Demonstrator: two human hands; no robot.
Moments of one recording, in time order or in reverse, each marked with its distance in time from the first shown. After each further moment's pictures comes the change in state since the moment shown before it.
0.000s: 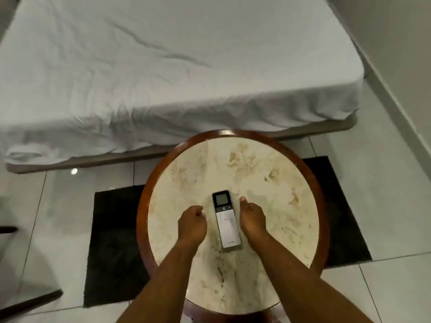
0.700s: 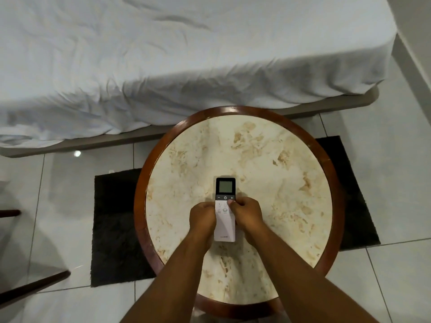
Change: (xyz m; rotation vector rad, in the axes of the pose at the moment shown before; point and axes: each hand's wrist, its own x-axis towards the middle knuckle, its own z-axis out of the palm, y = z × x) left_hand 0.012 -0.007 0.031 -0.337 -0.083 -0.279; right_hand 0.017 0.027 0.029 0.088 -0.167 0.079
